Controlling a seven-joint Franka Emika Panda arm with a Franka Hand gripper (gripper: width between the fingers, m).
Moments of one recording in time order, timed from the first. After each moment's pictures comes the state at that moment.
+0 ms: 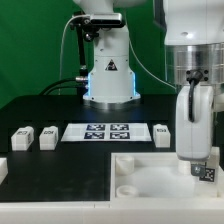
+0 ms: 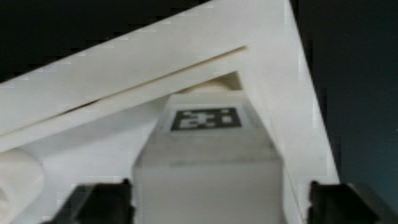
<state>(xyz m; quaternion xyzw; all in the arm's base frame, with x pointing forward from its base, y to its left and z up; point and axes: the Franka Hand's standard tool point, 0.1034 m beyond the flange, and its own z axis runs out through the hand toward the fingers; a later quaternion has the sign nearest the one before) 0.624 0.106 0.071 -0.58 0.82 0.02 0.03</state>
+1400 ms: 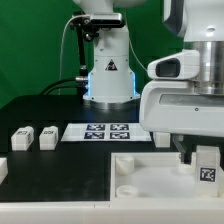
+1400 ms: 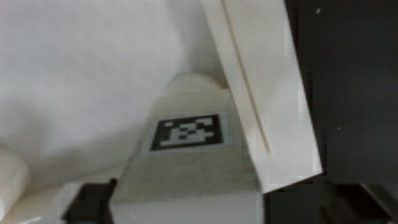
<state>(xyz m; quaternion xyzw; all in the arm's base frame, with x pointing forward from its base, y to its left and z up) 0.631 0.120 0.072 -0.98 0.18 -0.04 0.01</state>
